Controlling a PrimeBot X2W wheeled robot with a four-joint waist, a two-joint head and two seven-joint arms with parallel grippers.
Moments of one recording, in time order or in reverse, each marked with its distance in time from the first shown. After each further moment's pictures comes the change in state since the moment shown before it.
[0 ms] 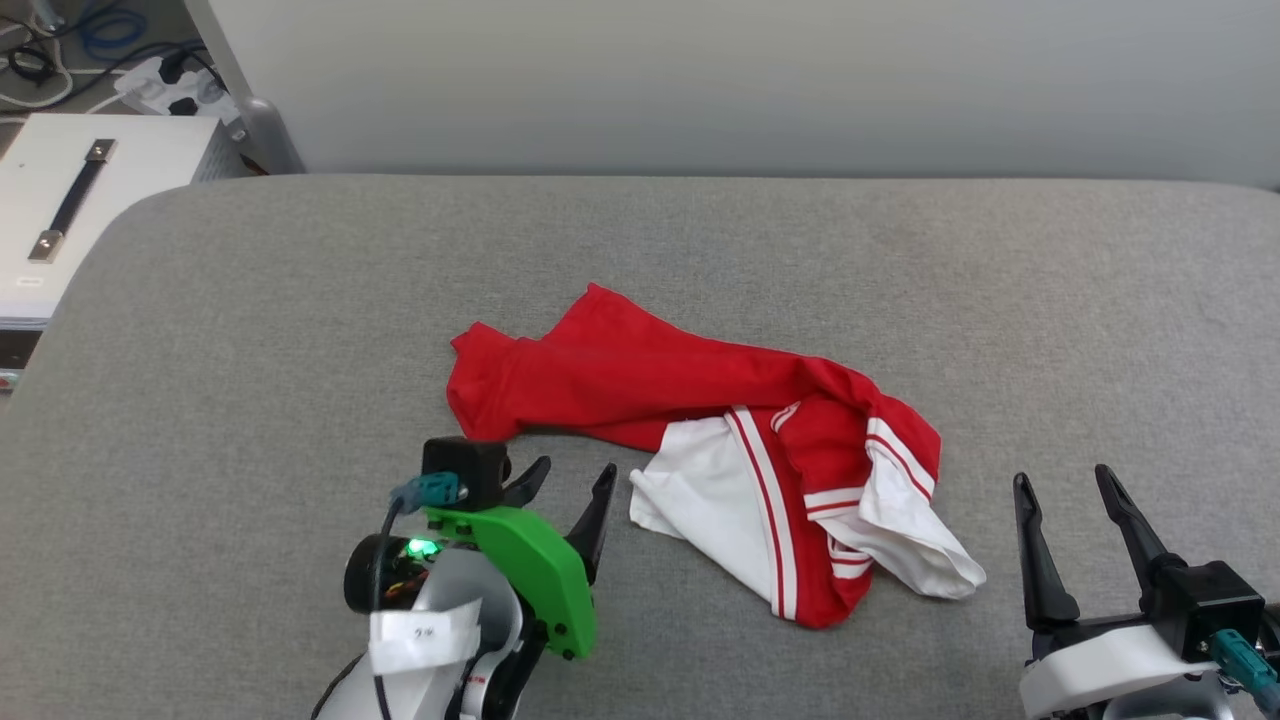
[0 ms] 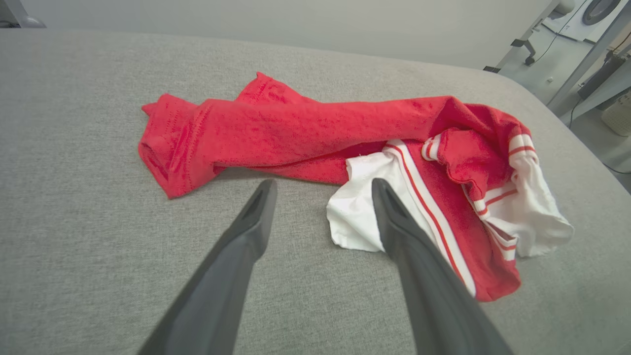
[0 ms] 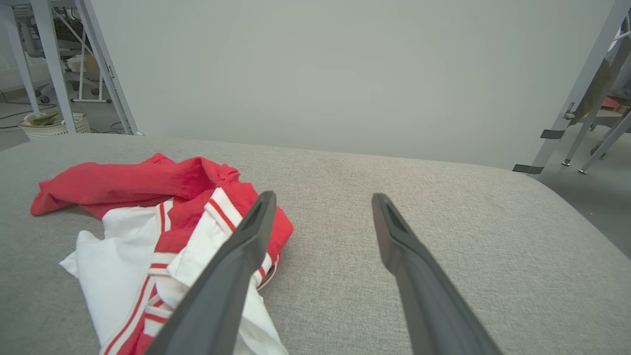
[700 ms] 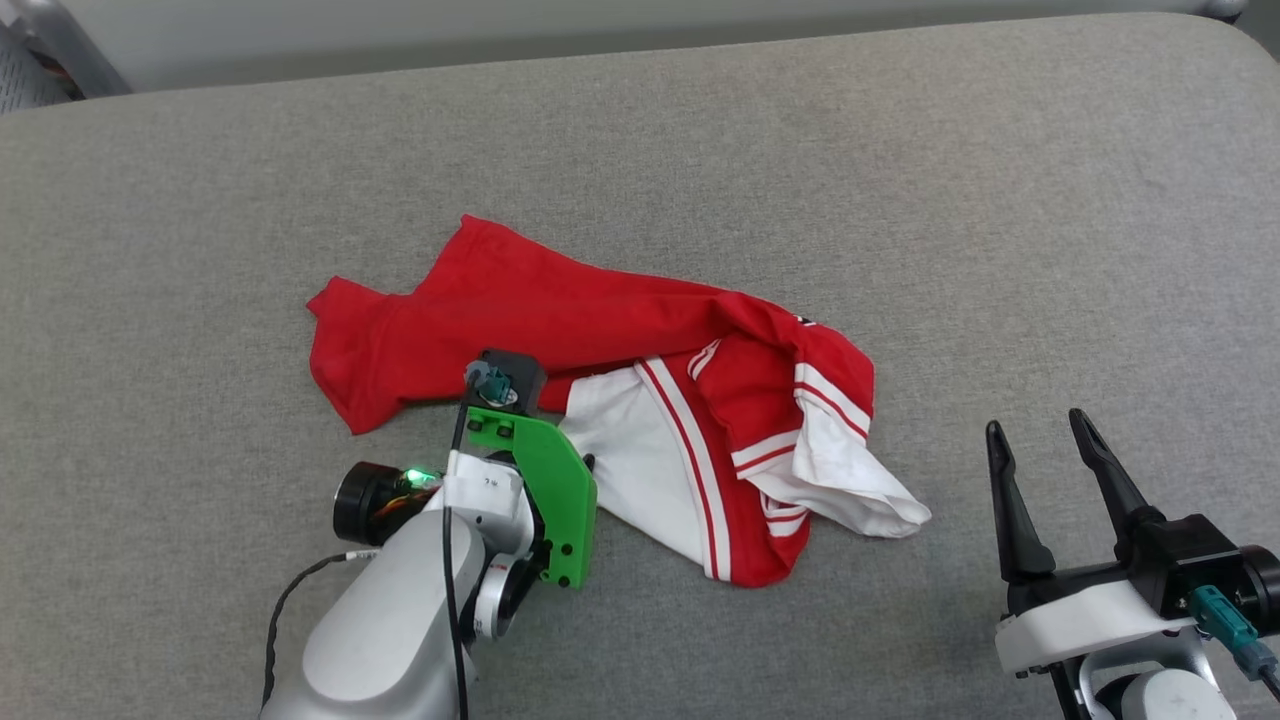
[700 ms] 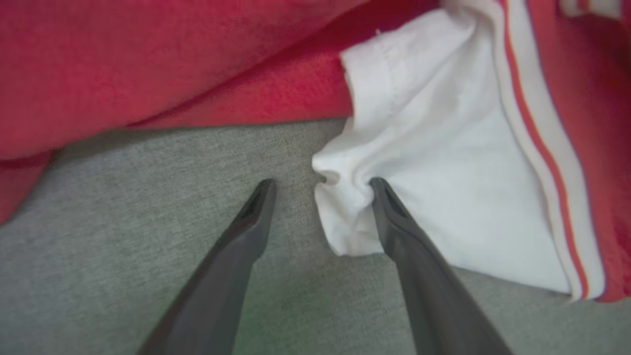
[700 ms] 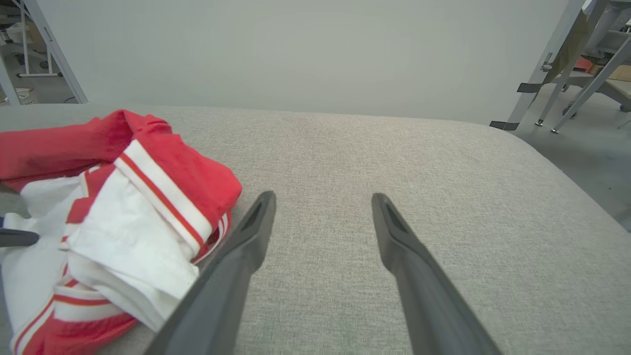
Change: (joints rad) left arm -0.228 0.018 -0.106 0.168 0.072 0.129 0.410; right arm -0.080 0.006 0.044 -0.008 -0.010 0.000 -0.001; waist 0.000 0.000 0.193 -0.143
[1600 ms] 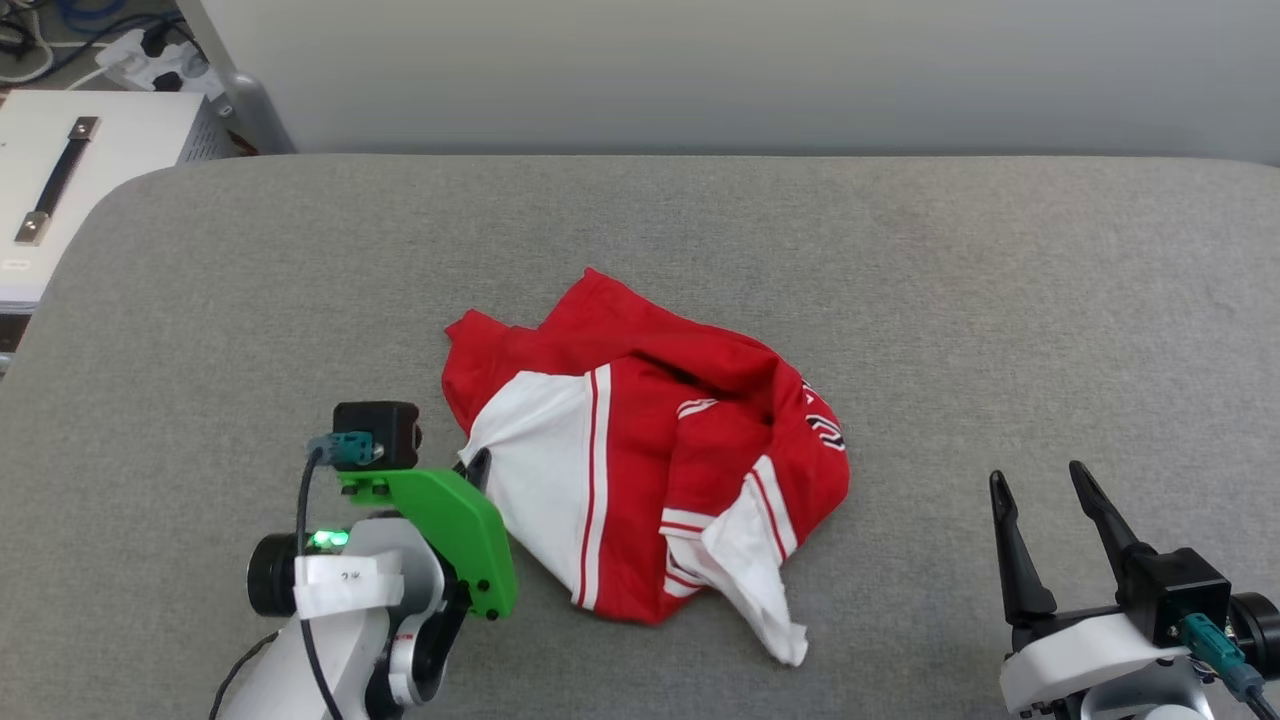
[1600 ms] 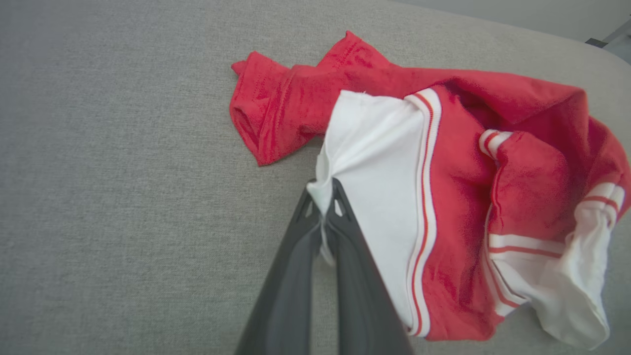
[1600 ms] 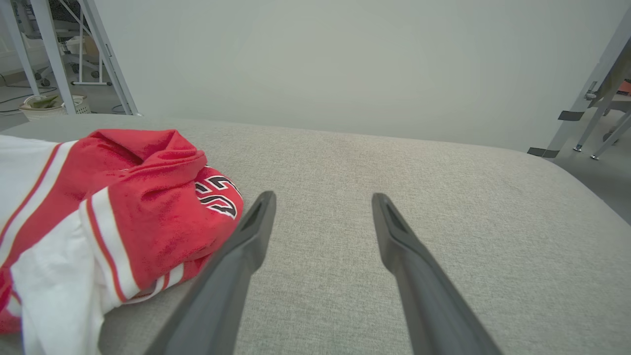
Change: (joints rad) left arm 0.195 0.073 0.149 -0.235 -0.100 0.044 -0.192; right arm 0.043 0.001 -0.022 0.059 -0.006 0.000 0.006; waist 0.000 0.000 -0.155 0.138
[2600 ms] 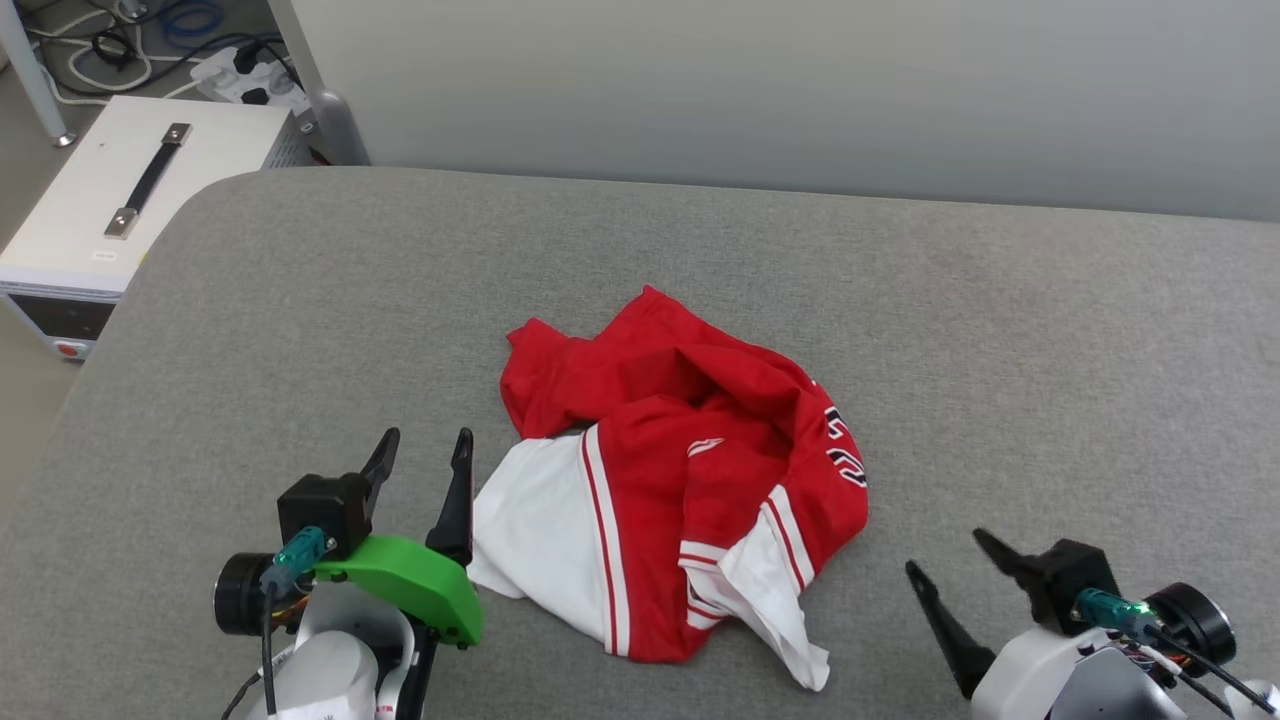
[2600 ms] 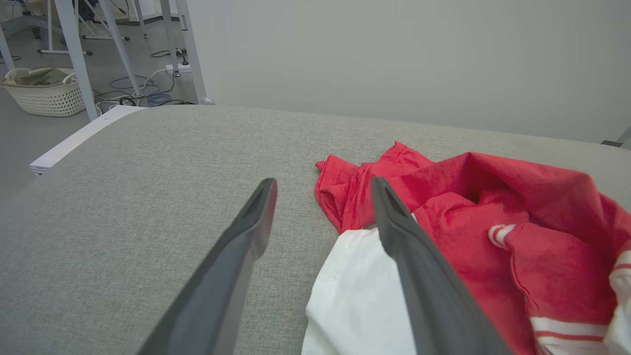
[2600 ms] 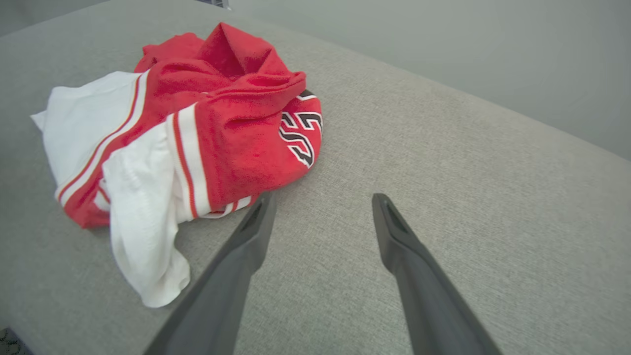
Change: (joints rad) left arm 0.050 0.002 0.029 0.174 0.069 -0.116 -0.566; right arm 0.023 -0.208 0.254 -0.115 0.114 0.000 0.371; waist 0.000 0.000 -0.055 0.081
